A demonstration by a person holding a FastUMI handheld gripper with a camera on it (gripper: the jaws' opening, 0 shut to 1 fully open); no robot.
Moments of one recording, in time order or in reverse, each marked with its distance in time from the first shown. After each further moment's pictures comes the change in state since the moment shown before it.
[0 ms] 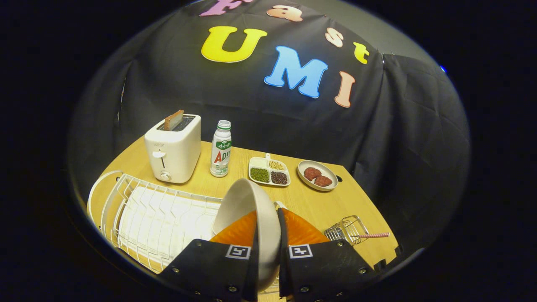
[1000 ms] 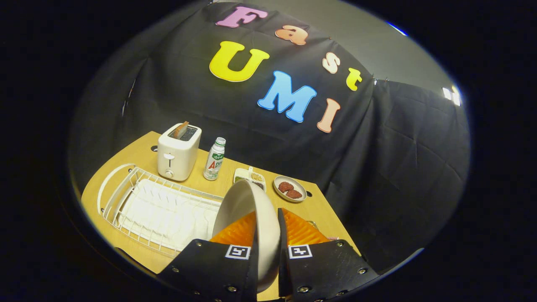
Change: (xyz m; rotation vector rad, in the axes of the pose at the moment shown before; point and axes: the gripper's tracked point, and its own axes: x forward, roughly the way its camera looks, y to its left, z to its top) arm -0.129 -0.039 0.013 -0.067 -0.103 -0.069
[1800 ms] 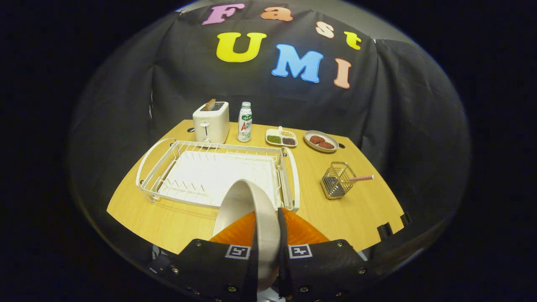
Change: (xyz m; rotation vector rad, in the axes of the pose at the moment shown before) arm -0.058 0.030 -0.131 0.200 0.204 0.267
